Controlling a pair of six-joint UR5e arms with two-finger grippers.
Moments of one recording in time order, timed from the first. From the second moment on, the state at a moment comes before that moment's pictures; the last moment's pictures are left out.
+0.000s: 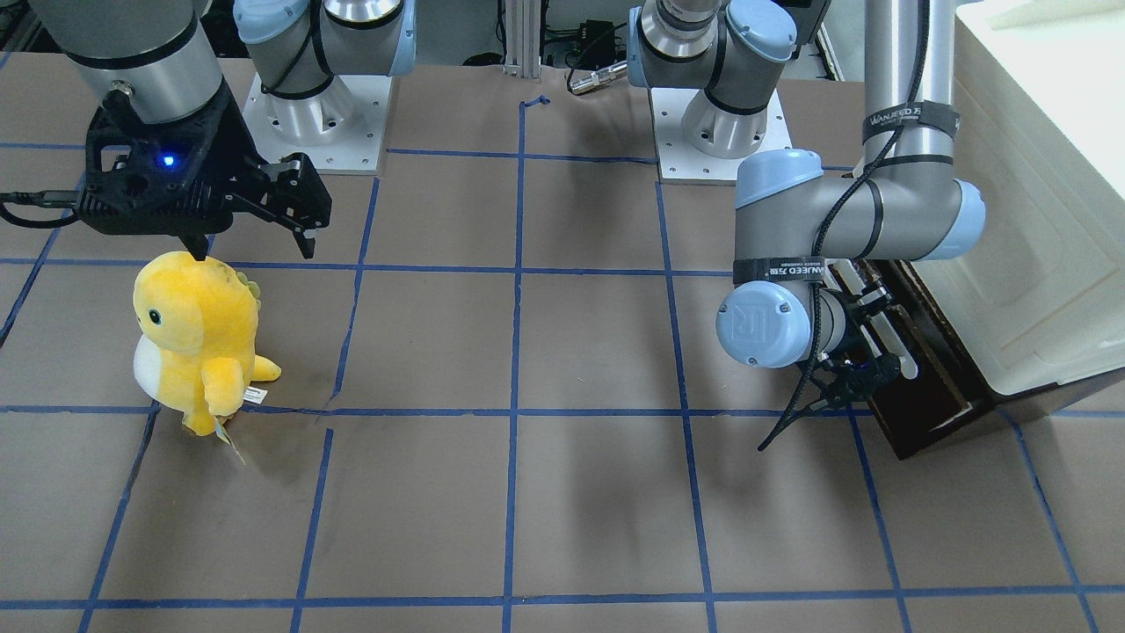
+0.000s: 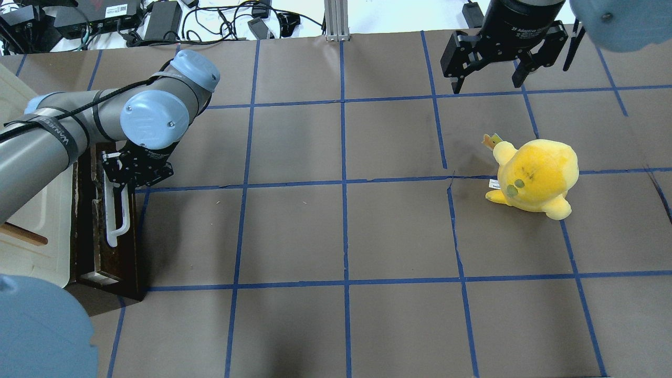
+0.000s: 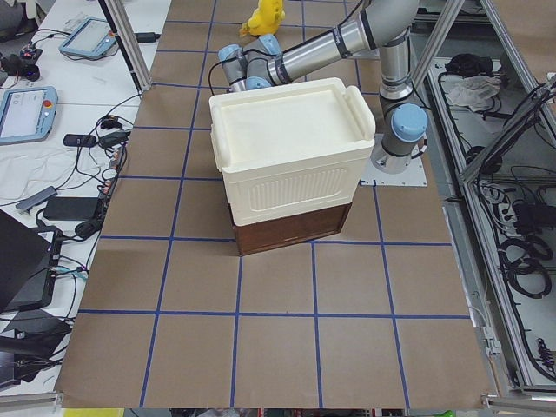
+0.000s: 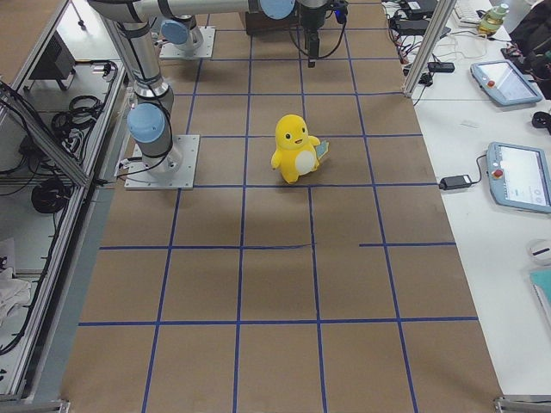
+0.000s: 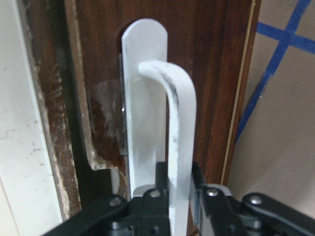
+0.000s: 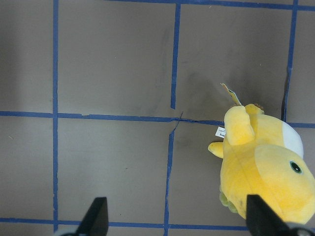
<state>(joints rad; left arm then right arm) -1.57 -1.96 -1.71 -1.58 2.34 -0.62 1.60 -1.48 1.44 -1.57 -1.58 -0.02</state>
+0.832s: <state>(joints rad) -1.57 -1.95 -1.68 -1.62 2.34 -0.62 1.60 -1.48 1.44 -1.57 -1.58 -0.02</state>
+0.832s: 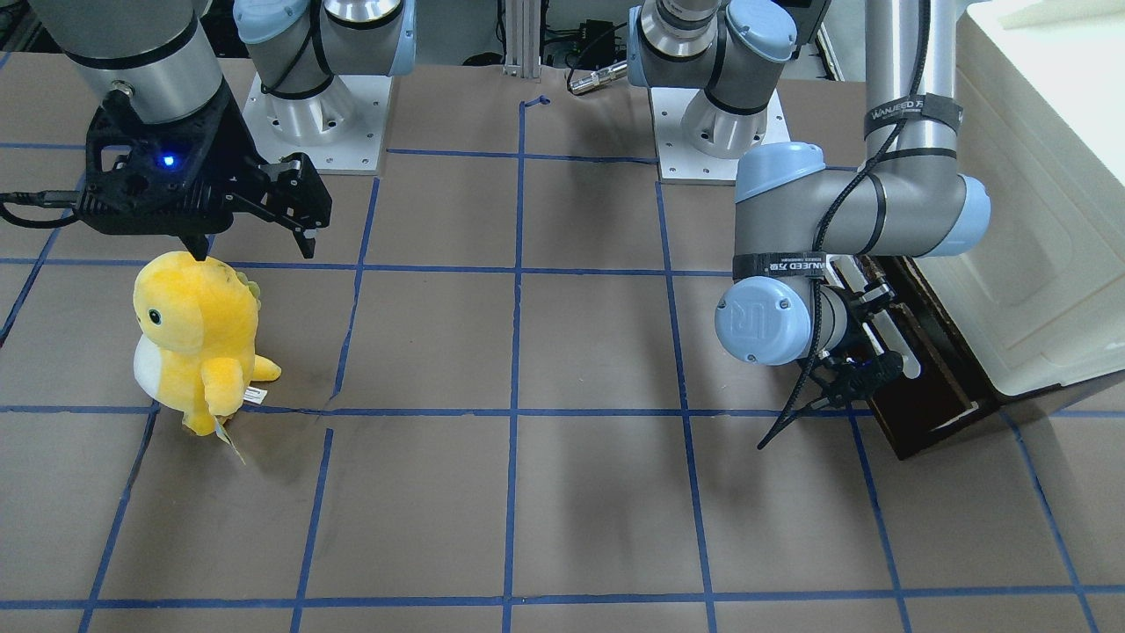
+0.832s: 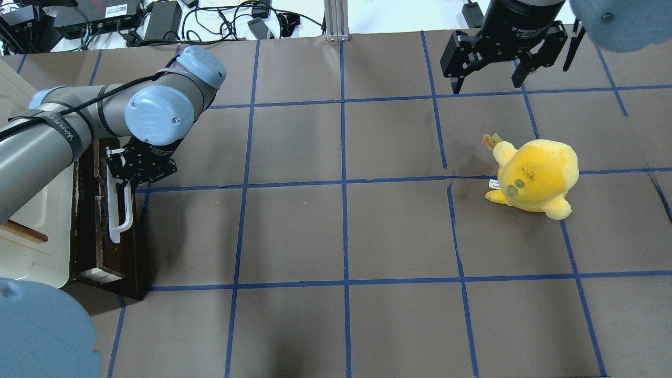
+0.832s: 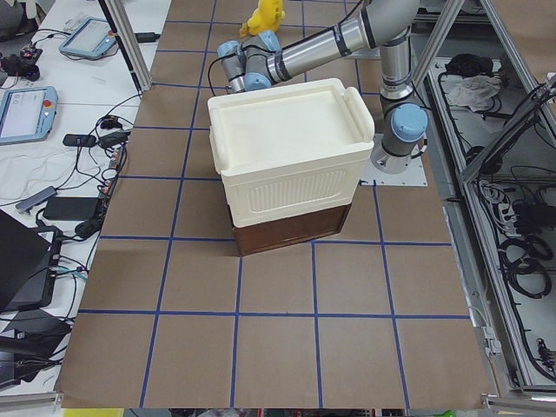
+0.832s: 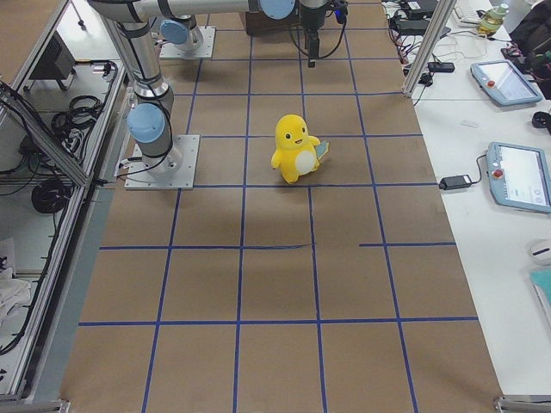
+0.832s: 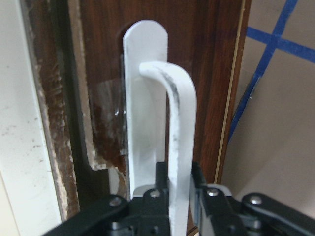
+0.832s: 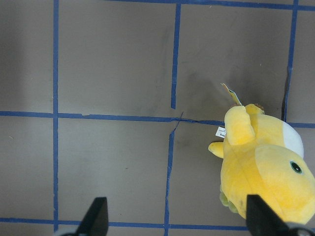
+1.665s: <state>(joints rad) -1.58 -1.96 -1.67 -1.63 2.33 -0.63 1.60 -1.48 1.44 -1.57 -1.58 -0.02</state>
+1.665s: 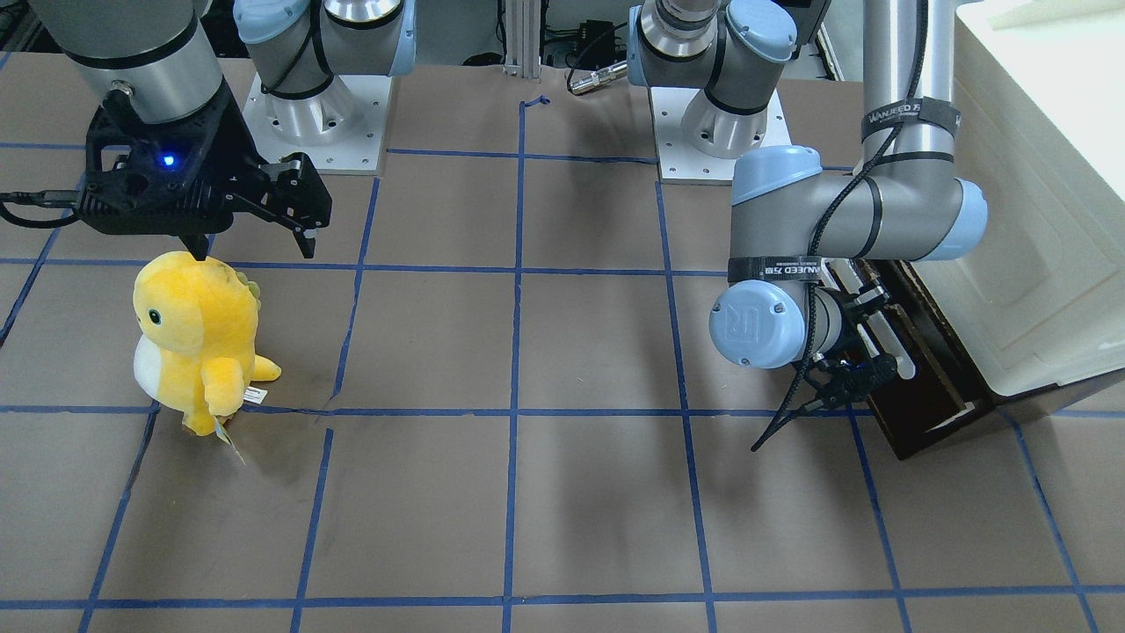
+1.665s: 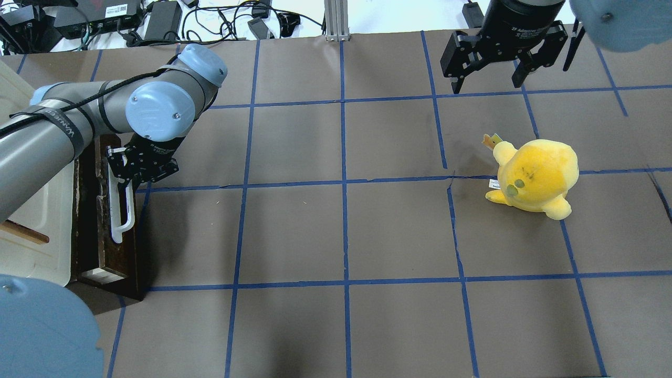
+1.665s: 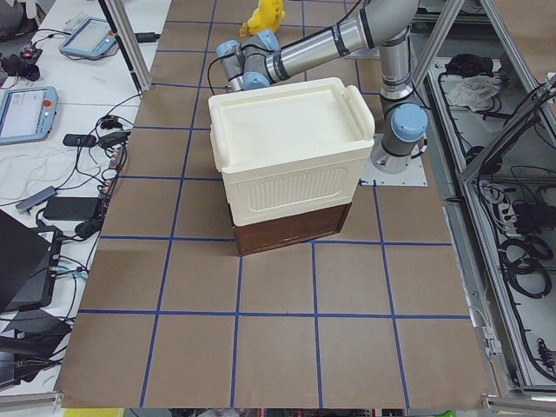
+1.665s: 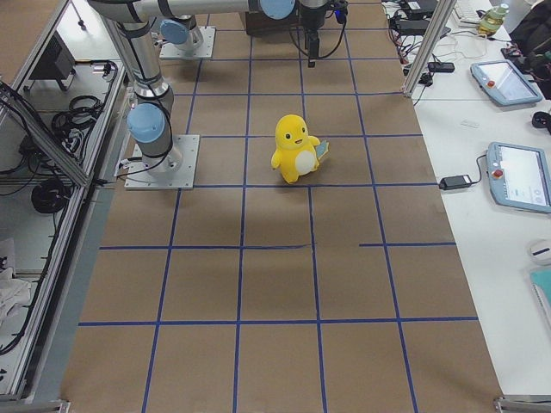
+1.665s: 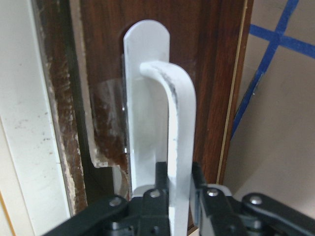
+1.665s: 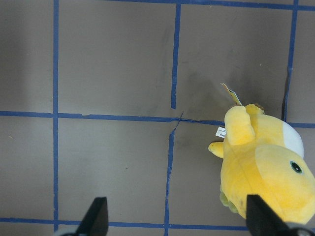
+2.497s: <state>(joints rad) -1.59 -1.96 -1.67 -1.65 2.34 -0.64 1.60 -1.48 1.44 -1.57 -1.58 -0.02</state>
